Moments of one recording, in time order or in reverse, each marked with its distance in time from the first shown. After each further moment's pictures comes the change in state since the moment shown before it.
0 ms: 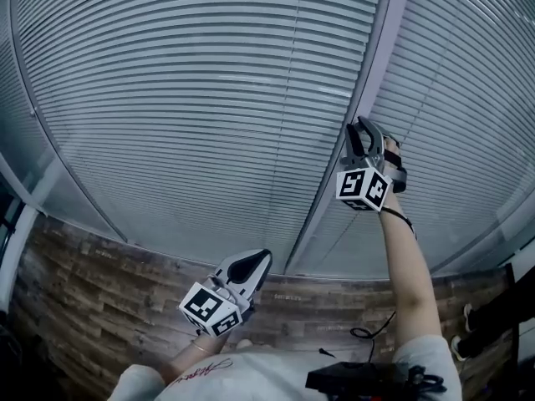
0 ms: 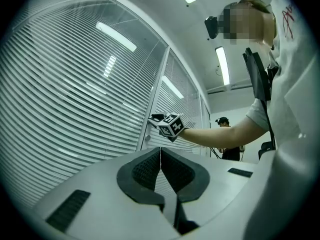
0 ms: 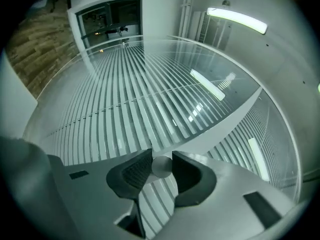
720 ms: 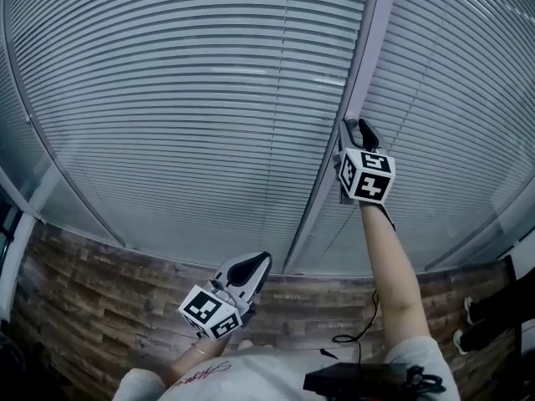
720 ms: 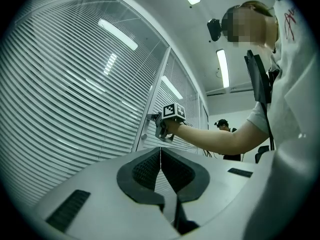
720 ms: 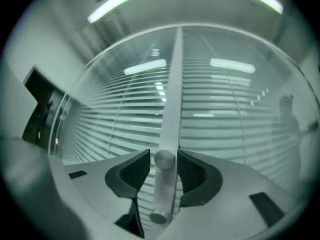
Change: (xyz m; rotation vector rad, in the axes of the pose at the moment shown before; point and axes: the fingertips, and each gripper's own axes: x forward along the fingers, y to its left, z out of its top) left arm -0.003 -0.009 -0.005 -0.033 -0.001 -0.026; right arm -0.008 -0.008 -0.014 1.041 0.063 0.038
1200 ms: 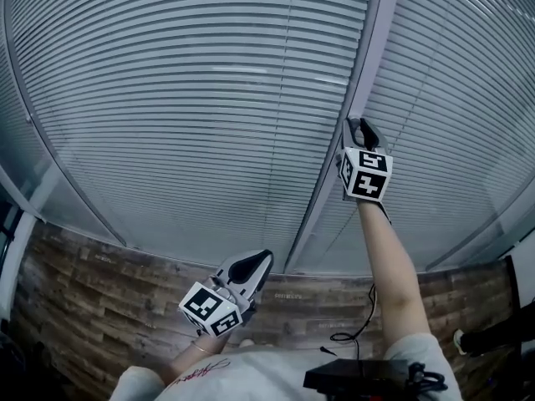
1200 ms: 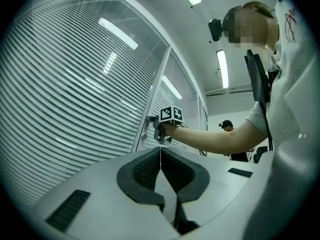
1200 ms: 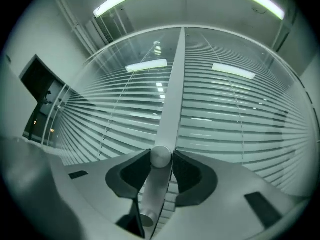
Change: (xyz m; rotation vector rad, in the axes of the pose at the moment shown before) left arm 0.002 0.003 0.001 -0.007 0.012 -0.014; right arm 0.008 -0.008 -0.008 -0.070 -0.003 -0.054
